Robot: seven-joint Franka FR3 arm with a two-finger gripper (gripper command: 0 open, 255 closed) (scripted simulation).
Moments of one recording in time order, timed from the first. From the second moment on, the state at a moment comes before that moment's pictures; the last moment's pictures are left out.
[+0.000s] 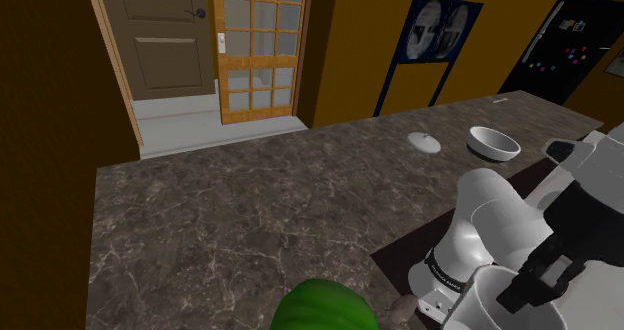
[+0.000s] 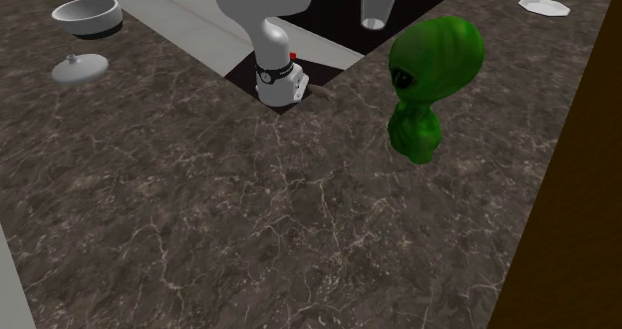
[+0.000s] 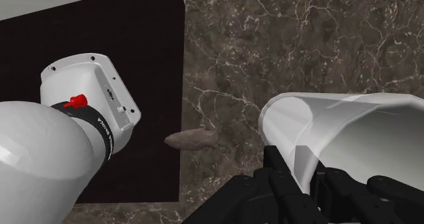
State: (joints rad) arm 0.62 -1.33 0.47 -2.55 0.57 1.39 1.16
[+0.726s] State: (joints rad) arm 0.67 -1.44 0.55 -2.70 0.66 1.43 1.18
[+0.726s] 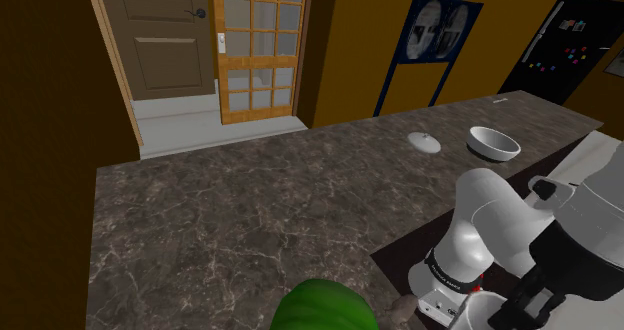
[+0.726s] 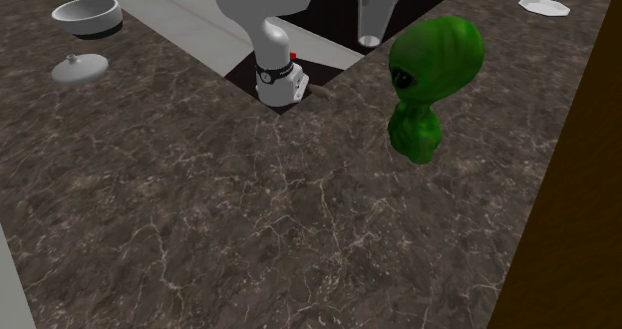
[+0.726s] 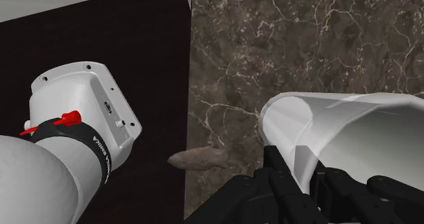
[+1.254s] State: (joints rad) arm 0.72 -1.50 0.62 -2.80 0.72 1.48 1.18
